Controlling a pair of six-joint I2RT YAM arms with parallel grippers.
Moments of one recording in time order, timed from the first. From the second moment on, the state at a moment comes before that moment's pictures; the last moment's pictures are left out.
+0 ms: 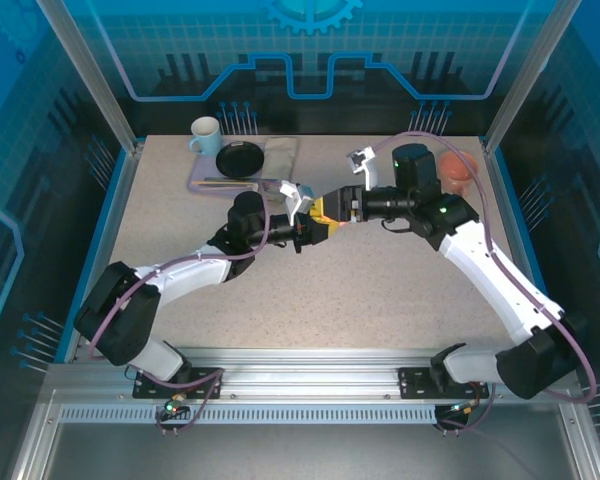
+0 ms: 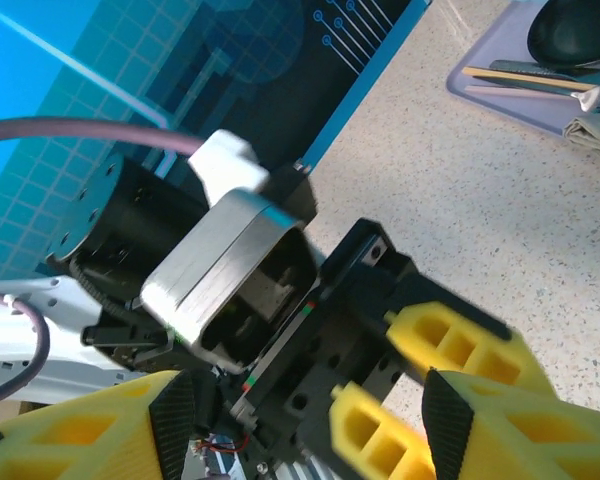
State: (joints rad) left arm -0.57 1.53 0.85 0.62 0.69 -0.22; right arm 0.45 1.29 1.28 -0.49 -0.74 0.47
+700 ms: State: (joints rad) left arm -0.57 1.56 0.87 0.38 0.49 -0.37; right arm 0.29 1.09 1.01 -0.65 -0.28 0.58
